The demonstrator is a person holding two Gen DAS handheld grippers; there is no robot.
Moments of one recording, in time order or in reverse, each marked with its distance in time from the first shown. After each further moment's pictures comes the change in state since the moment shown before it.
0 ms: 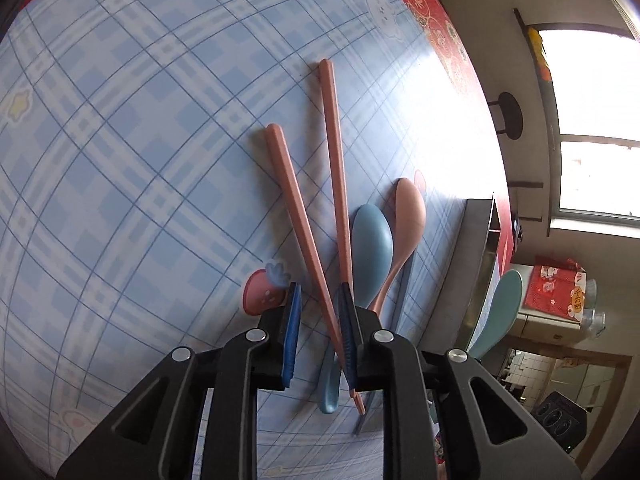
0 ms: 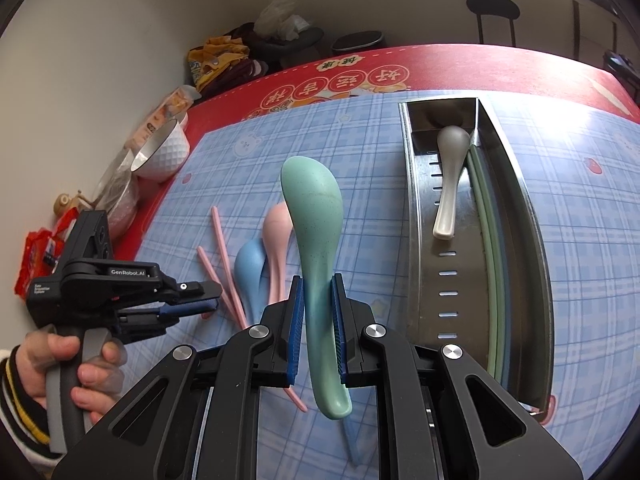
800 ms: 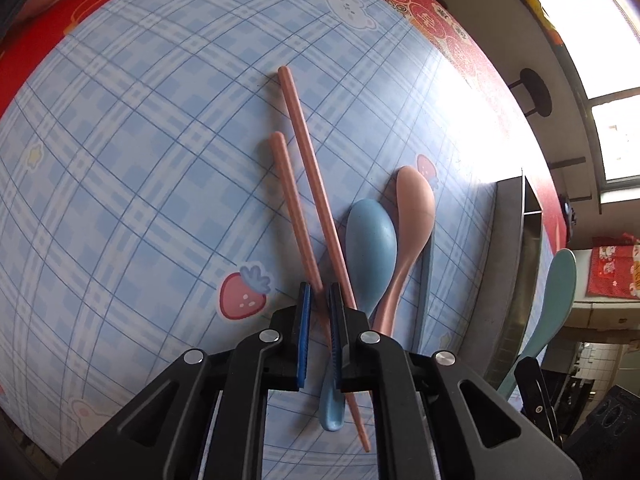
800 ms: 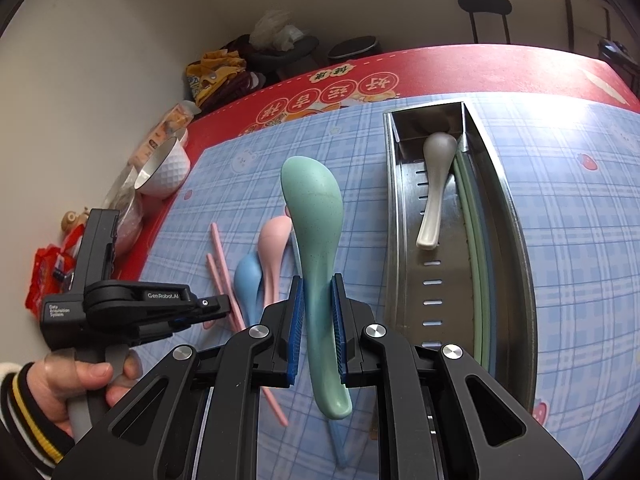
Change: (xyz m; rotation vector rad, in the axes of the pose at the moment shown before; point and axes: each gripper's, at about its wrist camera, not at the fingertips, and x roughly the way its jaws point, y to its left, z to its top) left arm 0.019 -0.050 -0.016 0.122 -0.088 0.222; right arm -0.012 -0.018 0.006 0.041 -0.030 0.036
